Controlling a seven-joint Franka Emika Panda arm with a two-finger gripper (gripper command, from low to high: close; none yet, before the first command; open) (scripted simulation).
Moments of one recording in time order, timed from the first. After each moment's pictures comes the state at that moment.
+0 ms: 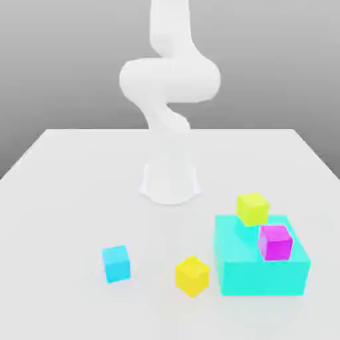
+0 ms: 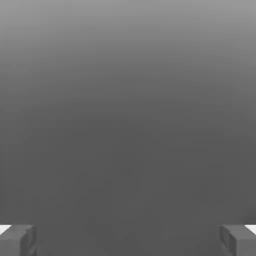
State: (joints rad) arm 0.00 -0.73 -0.02 -2.36 -0.02 2.35 0.75
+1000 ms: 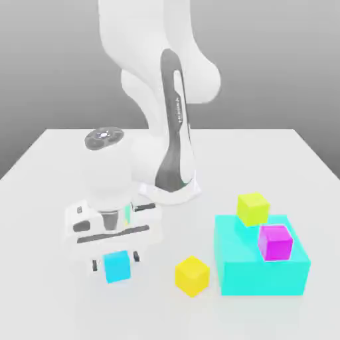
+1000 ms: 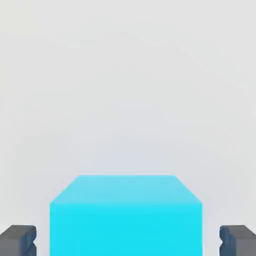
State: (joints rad) arm -0.23 0.26 -0.05 -2.83 0.22 3.09 -0.02
